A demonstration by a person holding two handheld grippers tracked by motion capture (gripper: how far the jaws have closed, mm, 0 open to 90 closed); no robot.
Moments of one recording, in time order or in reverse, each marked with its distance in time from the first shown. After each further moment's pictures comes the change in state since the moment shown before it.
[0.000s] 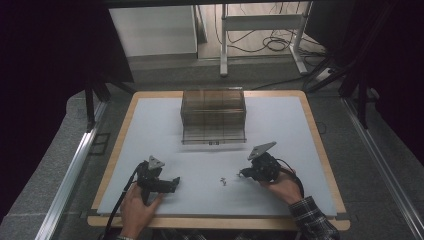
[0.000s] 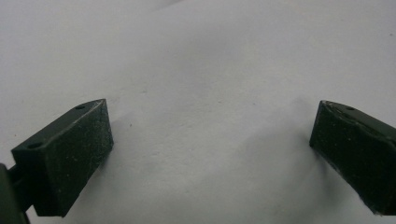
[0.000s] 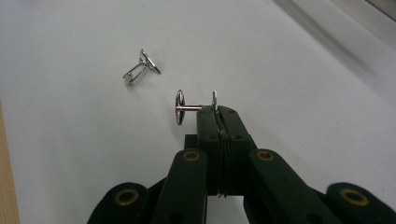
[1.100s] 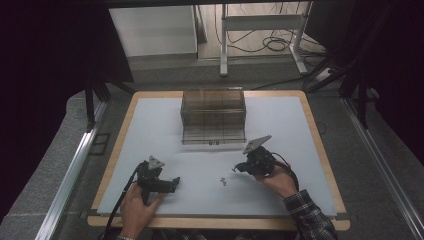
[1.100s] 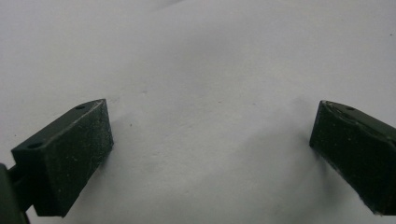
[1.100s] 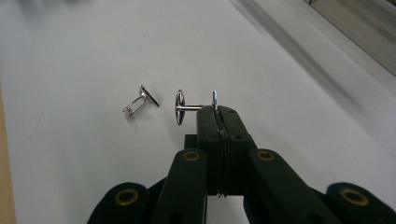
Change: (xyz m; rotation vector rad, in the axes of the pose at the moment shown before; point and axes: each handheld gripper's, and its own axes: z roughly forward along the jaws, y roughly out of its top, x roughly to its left) left arm 0.000 0.000 0.000 0.000 0.000 -0.001; right arm -0.004 0.021 0.004 -0.013 0.017 -0.012
